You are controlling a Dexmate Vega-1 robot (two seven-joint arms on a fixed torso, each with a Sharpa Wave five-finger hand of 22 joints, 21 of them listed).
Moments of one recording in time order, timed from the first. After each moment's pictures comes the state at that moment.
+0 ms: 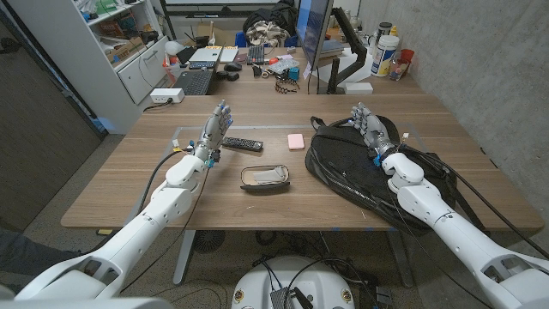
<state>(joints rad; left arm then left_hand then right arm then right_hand) 0.84 0.51 0.35 -1.29 -0.65 -0.29 -0.04 0.28 -0.10 0.28 0.11 0.37 -0.02 0.05 0.19 0.18 -0.04 0.00 0.20 0.18 -0.08 0.00 0.19 0.18 -0.06 -0.04 0.19 0.17 -0.84 -0.50 -0.37 -1.30 0.64 0.29 0.02 0.28 0.09 0.29 -0.02 0.18 0.20 0.06 0.20 0.18 0.17 0.08 0.24 0.18 0.08 0.03 0.20 0.18 0.07 -0.04 0.50 0.17</state>
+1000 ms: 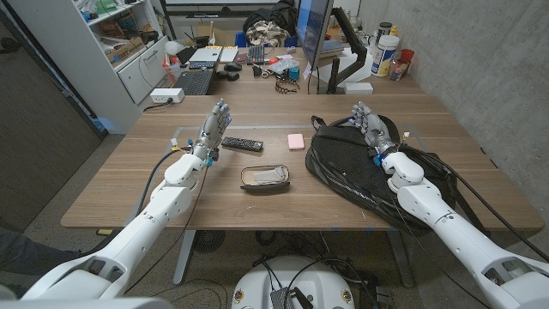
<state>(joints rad) 0.84 0.47 0.31 -1.27 -0.61 -0.28 -0.08 0.29 -0.09 0.28 0.11 0.37 -0.02 0.05 0.19 0.18 -0.04 0.00 0.20 0.18 -0.08 0.00 0.19 0.18 -0.06 -0.04 0.19 0.17 -0.86 -0.51 -0.35 -1.34 0.62 0.28 0.00 0.28 0.09 0.29 -0.02 0.18 0.20 0.05 0.20 0.18 0.18 0.08 0.24 0.18 0.08 0.02 0.20 0.18 0.08 -0.04 0.49 0.17</state>
